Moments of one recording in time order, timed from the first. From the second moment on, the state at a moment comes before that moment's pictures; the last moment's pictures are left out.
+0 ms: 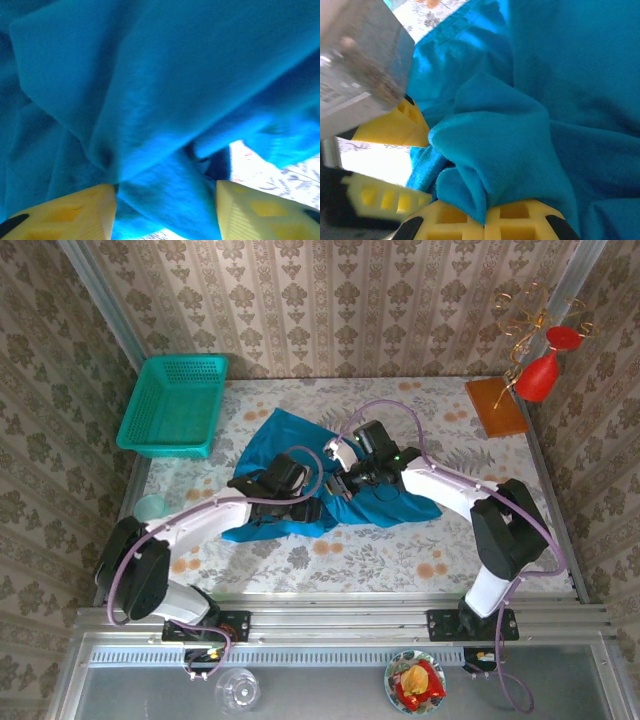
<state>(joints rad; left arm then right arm) -0.74 1.46 0.92 -0.52 0.11 -0.46 0.55 1.71 1.17 -0.33 -0.49 -0.05</state>
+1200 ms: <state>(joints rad) -0.55 1.55 0.87 -0.53 0.26 -0.29 0.72 1.77 1.26 -0.53 -0.21 0.54</state>
